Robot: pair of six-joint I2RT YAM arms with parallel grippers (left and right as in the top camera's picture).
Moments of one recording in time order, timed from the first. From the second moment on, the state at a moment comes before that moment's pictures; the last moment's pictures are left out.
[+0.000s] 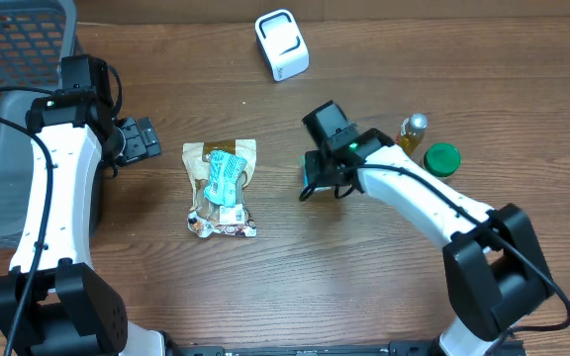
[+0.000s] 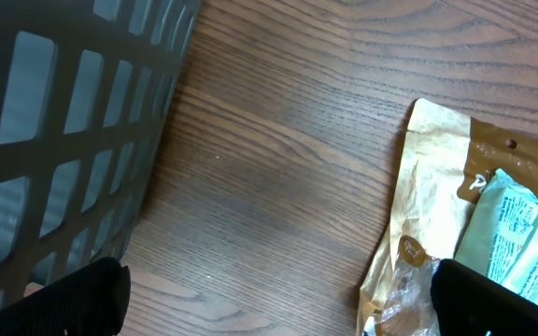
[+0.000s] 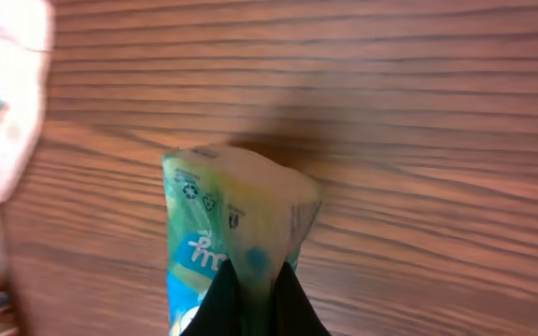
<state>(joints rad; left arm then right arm) 0.14 1.68 1.48 -1.11 -0.11 -0.25 0.57 1.84 1.28 -0.69 0.10 0.43</state>
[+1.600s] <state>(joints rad) 0.14 1.68 1.48 -1.11 -0.11 -0.25 0.87 1.99 1.28 -0.79 0.72 0.30</state>
